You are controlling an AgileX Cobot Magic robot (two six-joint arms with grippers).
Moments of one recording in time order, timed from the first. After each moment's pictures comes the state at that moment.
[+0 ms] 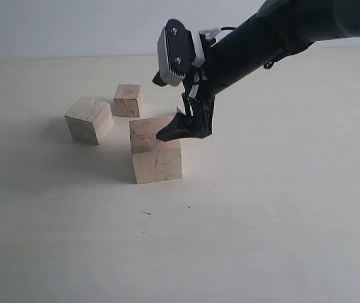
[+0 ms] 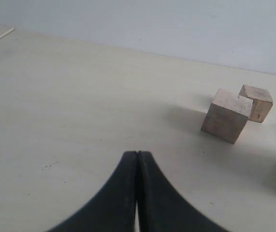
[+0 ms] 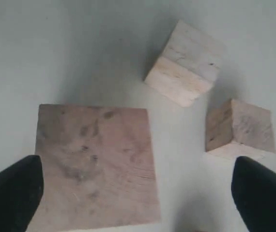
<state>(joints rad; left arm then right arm) 0.02 0.00 0.00 0.00 0.37 -0.14 0.56 2.03 -1.38 1.00 0.78 -1.98</state>
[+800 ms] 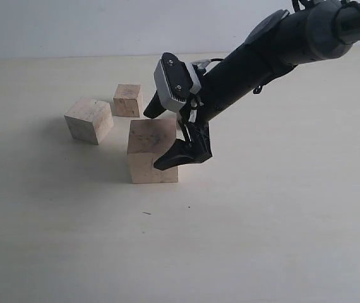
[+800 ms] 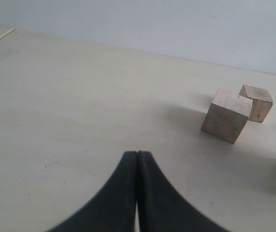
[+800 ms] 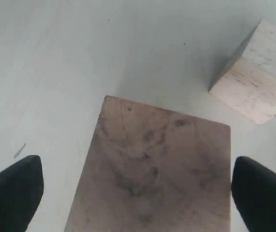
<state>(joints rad) 0.02 0.00 0.00 0.00 0.37 -0.14 0.56 2.13 -1.40 1.04 0.91 -2.07</state>
